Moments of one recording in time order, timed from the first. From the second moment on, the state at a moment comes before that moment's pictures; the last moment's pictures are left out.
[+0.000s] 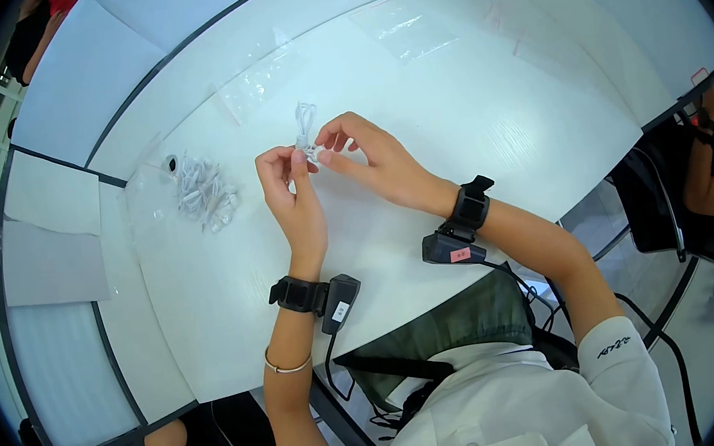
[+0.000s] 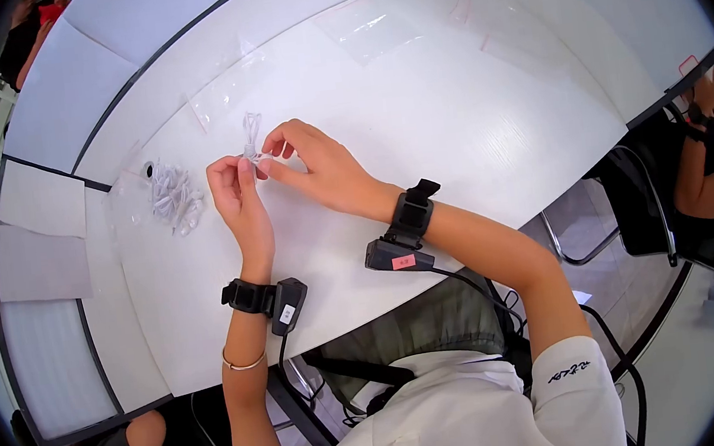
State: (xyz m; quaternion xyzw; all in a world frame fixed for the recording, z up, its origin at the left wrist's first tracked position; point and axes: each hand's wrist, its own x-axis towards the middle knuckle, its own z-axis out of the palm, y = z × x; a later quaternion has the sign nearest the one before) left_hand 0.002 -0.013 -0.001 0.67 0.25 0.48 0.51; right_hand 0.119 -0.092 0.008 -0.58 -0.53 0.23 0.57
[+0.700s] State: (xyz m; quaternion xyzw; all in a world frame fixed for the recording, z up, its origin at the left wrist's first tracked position) left_hand 0.001 -0.012 0.003 0.65 0.21 0.43 0.59; right_hand 0.133 -0.086 0.002 -0.58 -0.55 0.19 0.57
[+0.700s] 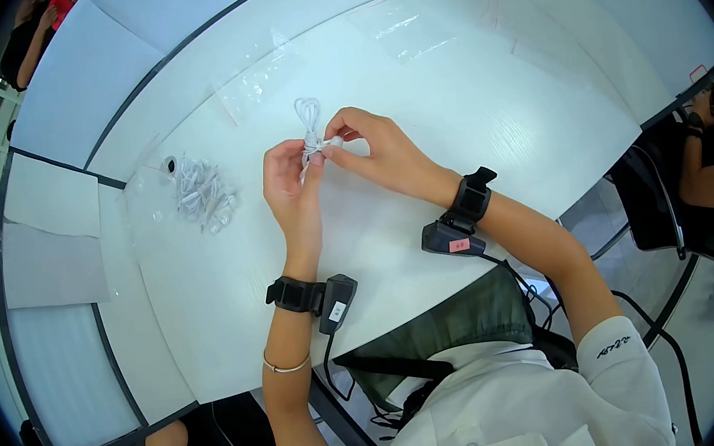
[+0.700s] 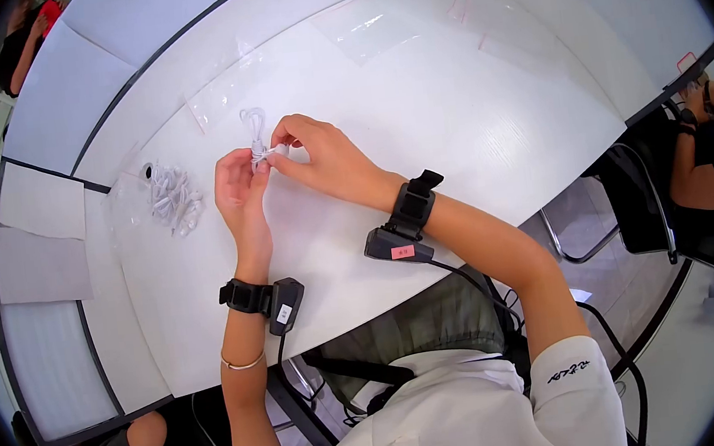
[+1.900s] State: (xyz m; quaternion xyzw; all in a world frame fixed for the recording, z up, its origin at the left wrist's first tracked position) left_hand 0.000 -0.012 -0.007 0.64 0.24 0.33 0.65; right_hand 0.133 -0.087 0.000 -0.58 -0.56 0.28 0.51
